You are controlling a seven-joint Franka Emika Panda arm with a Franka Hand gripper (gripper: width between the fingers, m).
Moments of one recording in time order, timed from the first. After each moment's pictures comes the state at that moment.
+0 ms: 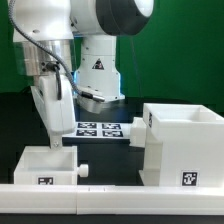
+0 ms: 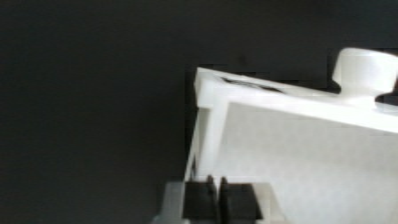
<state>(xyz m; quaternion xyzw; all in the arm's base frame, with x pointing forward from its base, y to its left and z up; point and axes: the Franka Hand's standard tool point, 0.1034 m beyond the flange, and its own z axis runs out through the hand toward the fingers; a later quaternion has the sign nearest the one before) 0.552 -0.101 0.041 -0.78 0.62 0.01 0.05</state>
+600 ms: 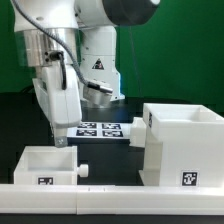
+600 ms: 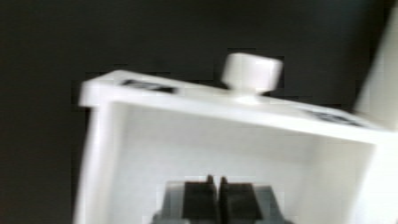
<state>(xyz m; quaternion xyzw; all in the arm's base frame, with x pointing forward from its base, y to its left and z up) 0.595 -0.089 0.060 -0.78 0.63 0.00 0.07</state>
